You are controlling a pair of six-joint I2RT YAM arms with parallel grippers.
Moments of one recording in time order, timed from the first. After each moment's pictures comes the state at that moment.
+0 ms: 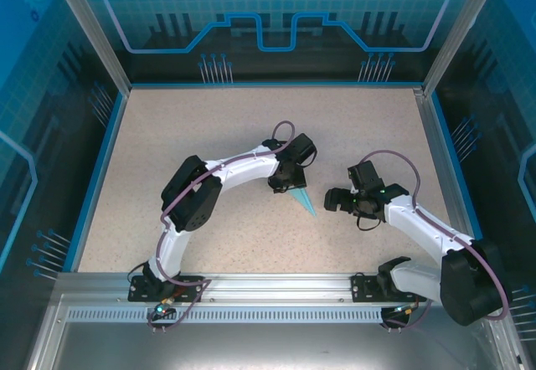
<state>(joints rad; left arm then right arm) -0.79 2.12 1.63 -0.81 -0.02 -1.01 0.35 1.16 0.60 -0.59 -0.03 0.53</state>
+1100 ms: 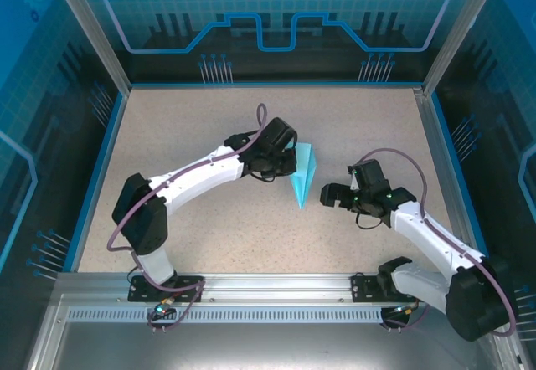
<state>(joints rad) -0.75 1.74 1.45 -0.66 0.05 -0.85 0.35 1.05 0.60 -0.54 -0.14 0.53</state>
